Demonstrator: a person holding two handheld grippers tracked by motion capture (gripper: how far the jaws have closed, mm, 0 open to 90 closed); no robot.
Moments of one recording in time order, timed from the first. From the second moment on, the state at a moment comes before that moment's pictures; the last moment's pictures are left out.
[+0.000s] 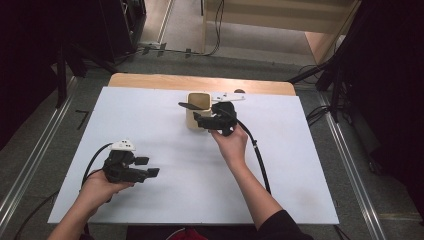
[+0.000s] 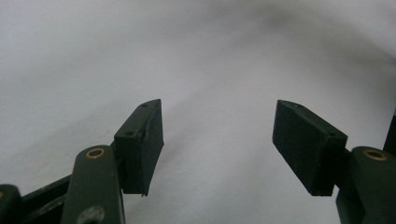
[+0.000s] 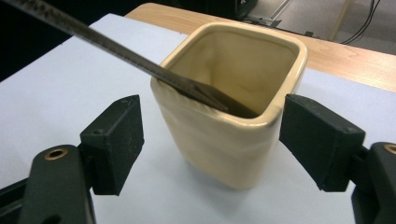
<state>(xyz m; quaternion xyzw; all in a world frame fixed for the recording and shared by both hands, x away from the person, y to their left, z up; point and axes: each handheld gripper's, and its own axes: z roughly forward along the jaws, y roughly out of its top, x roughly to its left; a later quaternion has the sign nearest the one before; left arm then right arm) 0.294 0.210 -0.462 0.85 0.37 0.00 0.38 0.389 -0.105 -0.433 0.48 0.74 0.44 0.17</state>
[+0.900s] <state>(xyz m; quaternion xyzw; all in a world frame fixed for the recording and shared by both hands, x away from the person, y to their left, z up) 0.295 0.212 -0.462 0.85 0.37 0.00 0.38 0.366 -0.122 -0.440 0.46 0.76 0.44 0.13</state>
